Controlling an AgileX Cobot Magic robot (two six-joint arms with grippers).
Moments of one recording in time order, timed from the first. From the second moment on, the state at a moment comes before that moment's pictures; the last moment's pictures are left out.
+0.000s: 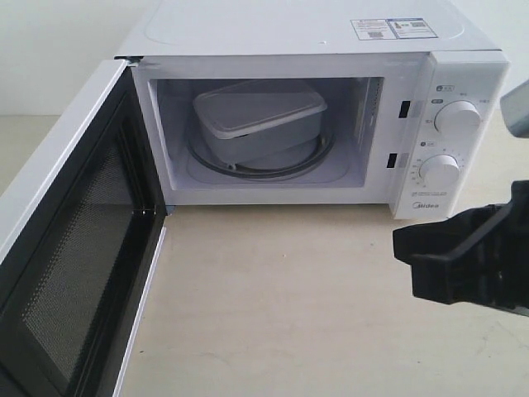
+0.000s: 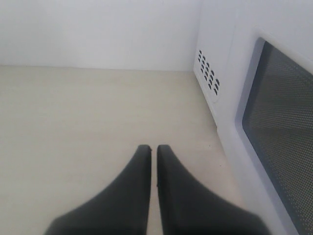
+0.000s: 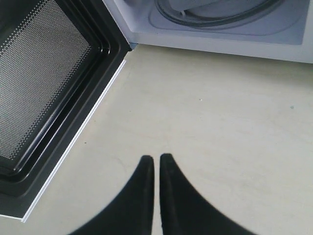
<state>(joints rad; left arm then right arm) 0.01 0.00 0.00 -0.18 0.29 0.11 0.71 0.82 -0.51 0.11 0.36 0.28</state>
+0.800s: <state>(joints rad) 0.01 0.00 0.00 -0.18 0.29 0.11 0.62 0.71 -0.47 0.07 0.32 0.28</state>
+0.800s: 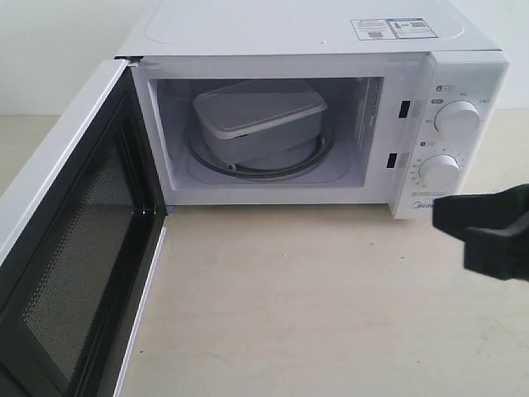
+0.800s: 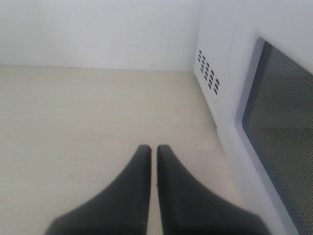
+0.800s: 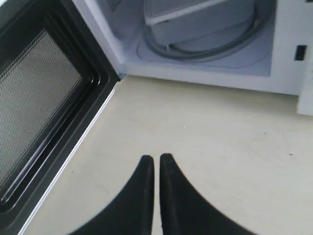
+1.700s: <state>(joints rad) 0.01 0.00 0.00 -0.18 0.29 0.11 0.40 0.48 -0.36 0.07 0.26 0.28</state>
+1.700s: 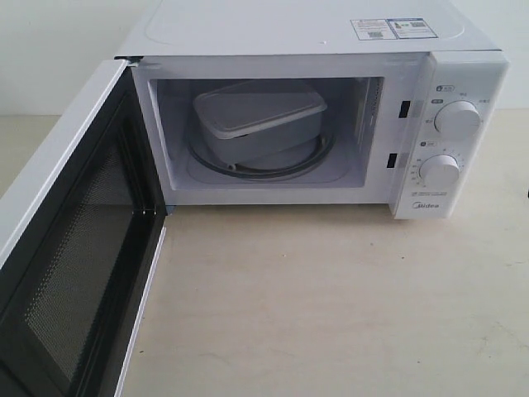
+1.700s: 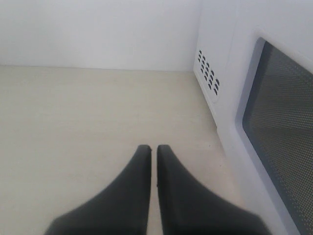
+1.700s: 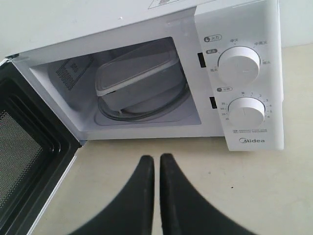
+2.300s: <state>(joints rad) 0.01 0.00 0.00 -0.18 0.29 0.11 0.40 0.48 -0.36 0.09 0.22 0.28</state>
